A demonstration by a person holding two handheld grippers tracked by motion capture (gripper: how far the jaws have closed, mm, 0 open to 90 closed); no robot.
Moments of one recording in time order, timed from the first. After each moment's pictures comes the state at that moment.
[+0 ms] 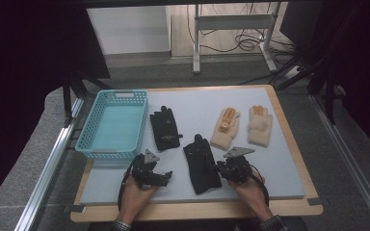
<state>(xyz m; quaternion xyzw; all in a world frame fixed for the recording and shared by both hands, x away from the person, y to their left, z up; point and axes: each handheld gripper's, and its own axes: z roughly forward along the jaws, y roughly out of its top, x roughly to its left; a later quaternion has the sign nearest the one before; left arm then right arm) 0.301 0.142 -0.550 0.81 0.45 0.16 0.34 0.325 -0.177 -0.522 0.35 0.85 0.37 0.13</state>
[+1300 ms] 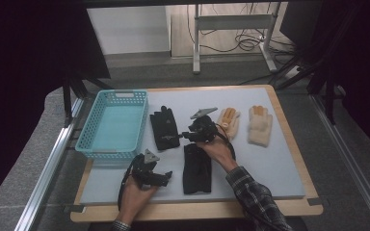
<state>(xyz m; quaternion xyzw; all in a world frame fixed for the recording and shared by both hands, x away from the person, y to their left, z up) 0.301 0.142 -0.550 0.81 0.45 0.16 0.34 0.445 -0.074 -0.493 0.29 0.86 0.39 0.11</state>
